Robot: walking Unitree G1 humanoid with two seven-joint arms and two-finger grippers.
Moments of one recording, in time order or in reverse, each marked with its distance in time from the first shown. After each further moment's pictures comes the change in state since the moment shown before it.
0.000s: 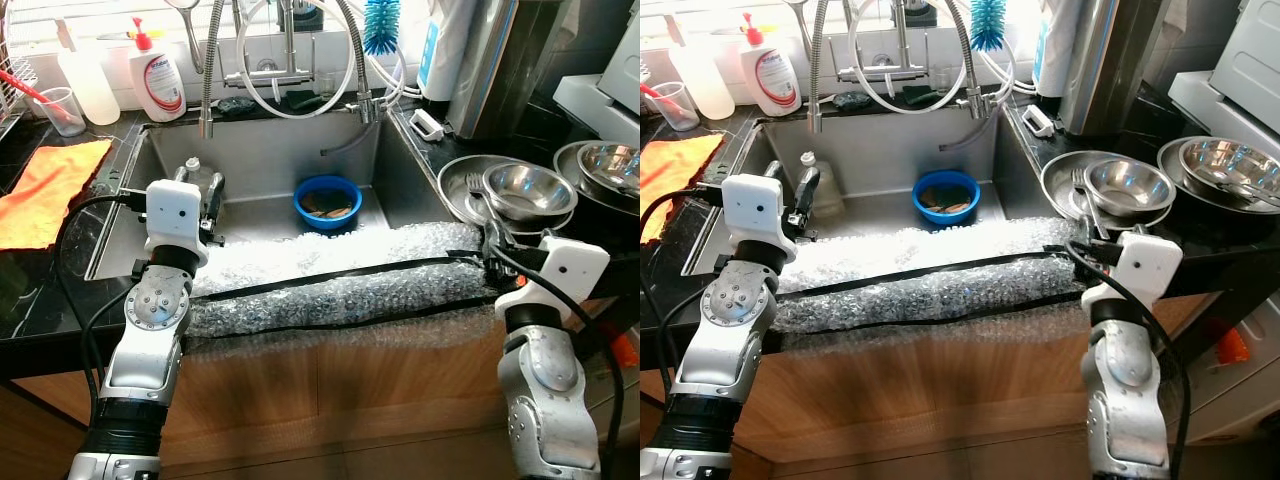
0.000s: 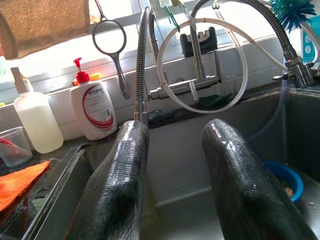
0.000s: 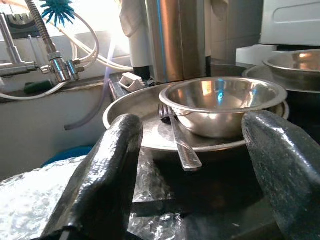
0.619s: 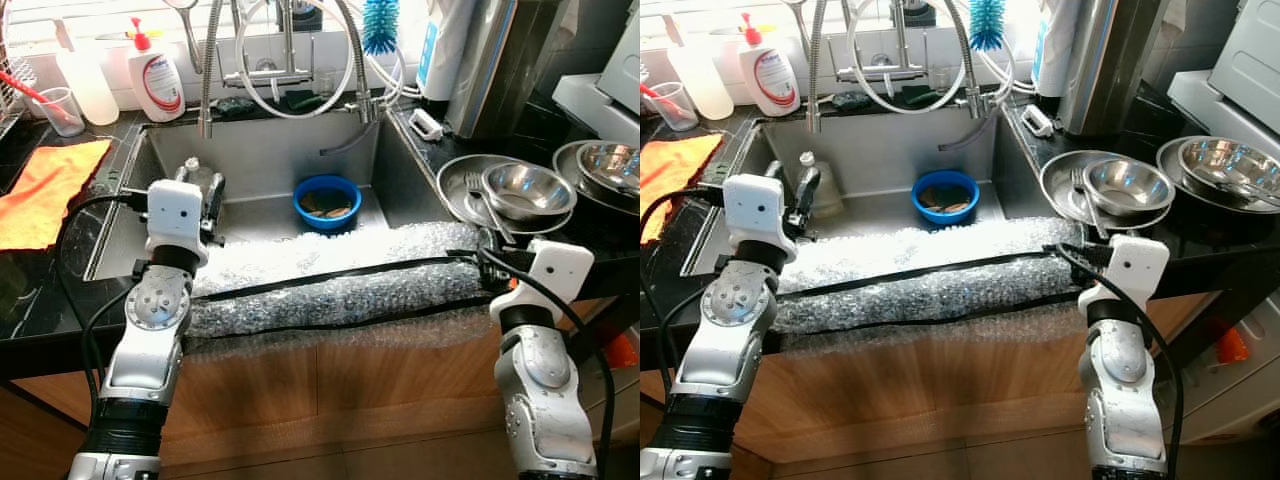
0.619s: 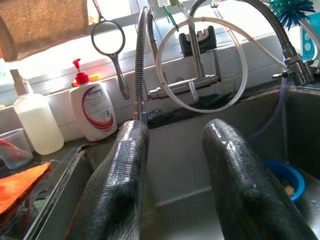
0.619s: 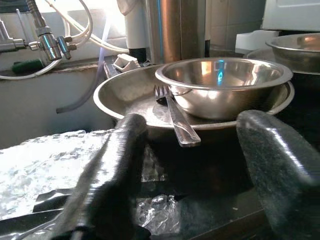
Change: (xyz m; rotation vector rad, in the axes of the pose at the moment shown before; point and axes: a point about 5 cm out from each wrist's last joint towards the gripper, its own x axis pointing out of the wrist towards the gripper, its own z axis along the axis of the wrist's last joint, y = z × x) left arm 0.000 0.000 0.000 0.021 0.000 -0.003; right arm 0.003 -0.002 -0.011 -0.039 0.052 -0.004
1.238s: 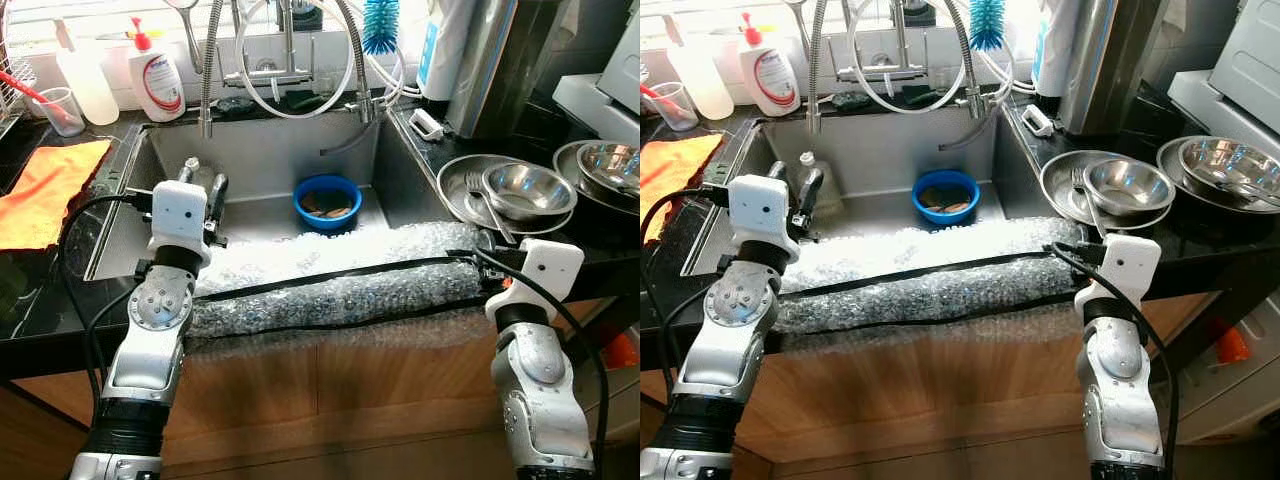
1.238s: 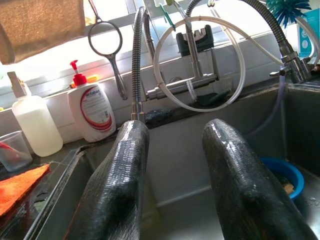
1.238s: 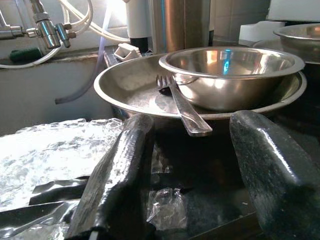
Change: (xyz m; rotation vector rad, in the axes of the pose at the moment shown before) left arm 0.000 -0.003 0.000 0.008 0.000 -0.009; right arm 0.003 0.002 -0.004 -0.013 0.034 0.003
